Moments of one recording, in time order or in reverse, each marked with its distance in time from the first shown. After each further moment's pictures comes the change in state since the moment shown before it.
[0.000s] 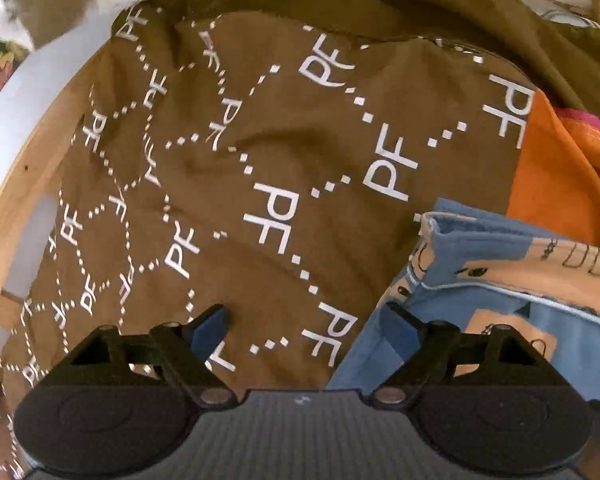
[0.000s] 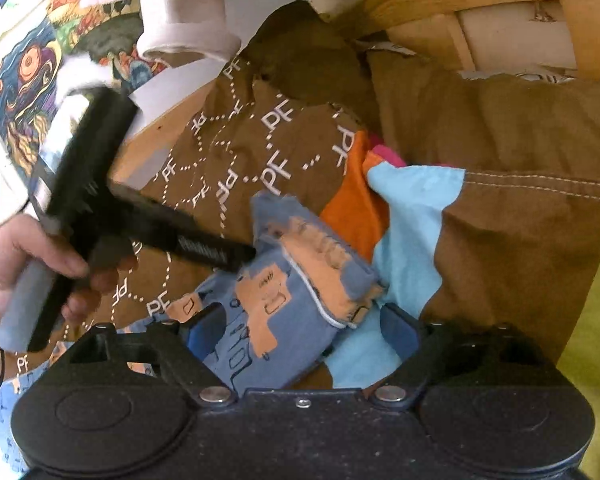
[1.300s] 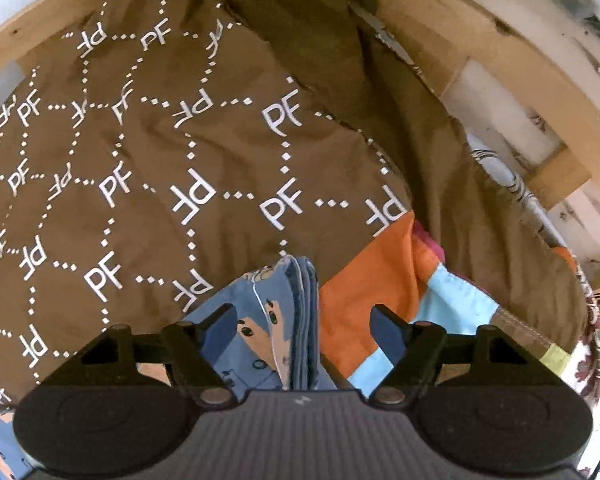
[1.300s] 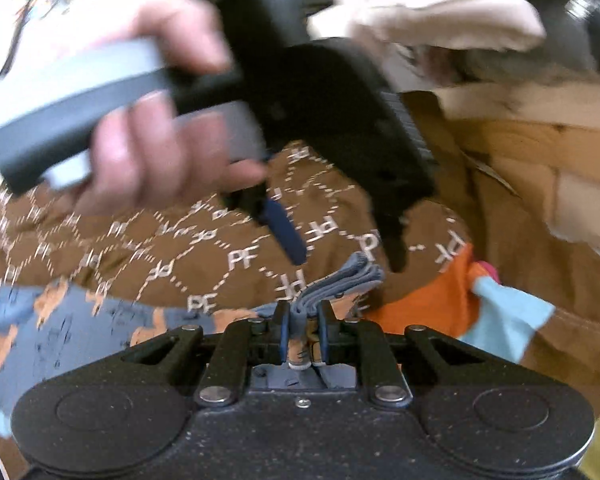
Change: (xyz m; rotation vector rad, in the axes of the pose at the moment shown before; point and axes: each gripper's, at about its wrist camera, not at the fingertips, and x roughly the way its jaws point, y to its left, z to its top) left arm -0.065 0.029 0.023 -0.428 0.129 -0.414; right arm -0.015 0.080 -0.025 -0.500 -0.173 0.028
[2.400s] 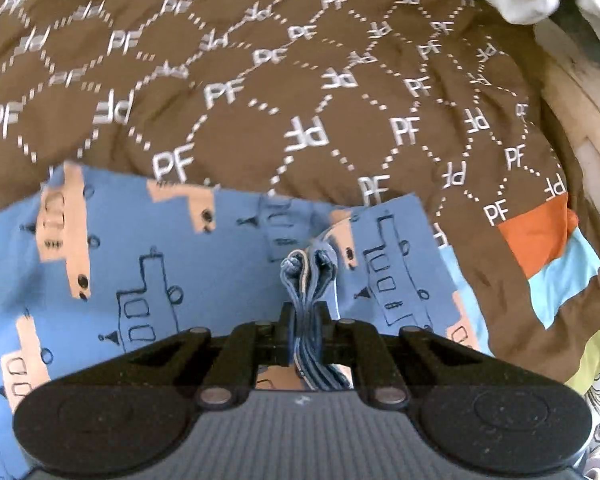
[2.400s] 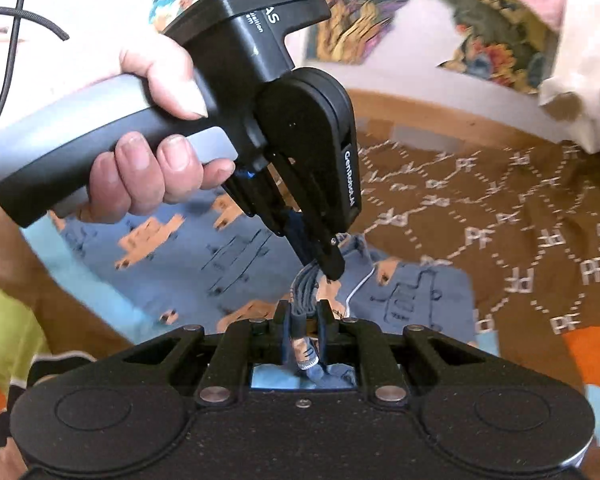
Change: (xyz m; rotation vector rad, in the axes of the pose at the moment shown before) left arm -0.037 0.192 -0.197 -0.408 -0.169 0.009; right arm -0.003 0.141 -0.036 -0.336 0.108 0.359
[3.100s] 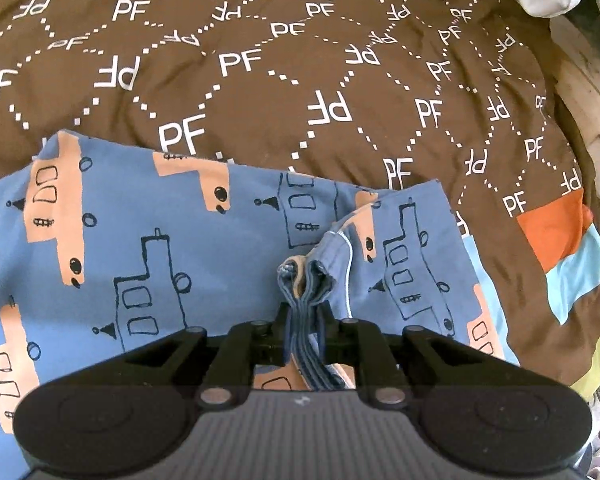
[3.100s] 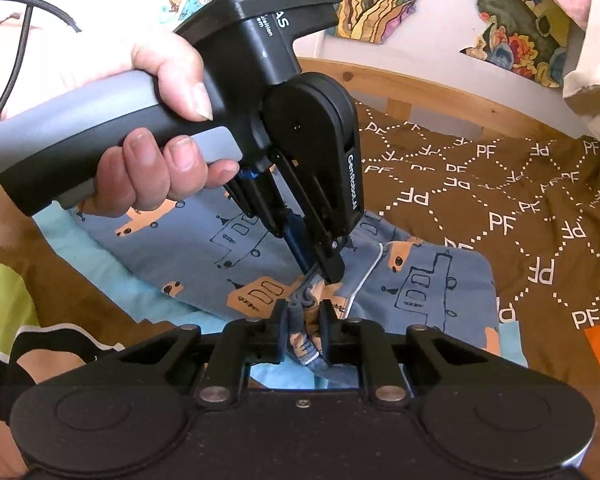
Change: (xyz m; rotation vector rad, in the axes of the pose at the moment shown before) left arm 0.014 0.011 -0.005 -0.013 0.030 0.003; right arm 0.014 0.005 -0.007 -0.025 0.033 -0.001
